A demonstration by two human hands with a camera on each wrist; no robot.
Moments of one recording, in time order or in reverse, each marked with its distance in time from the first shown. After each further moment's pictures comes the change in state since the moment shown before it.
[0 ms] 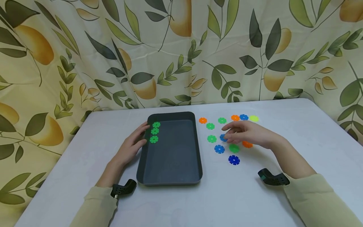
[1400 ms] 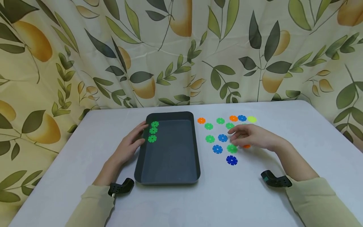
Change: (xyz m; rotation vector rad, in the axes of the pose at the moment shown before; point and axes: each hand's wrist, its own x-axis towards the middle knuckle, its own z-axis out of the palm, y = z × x) left_hand 0.000 -0.002 -0.002 0.003 0.000 0.028; right_hand -0.008 0.020 -0.006 -0.090 0.015 -0.015
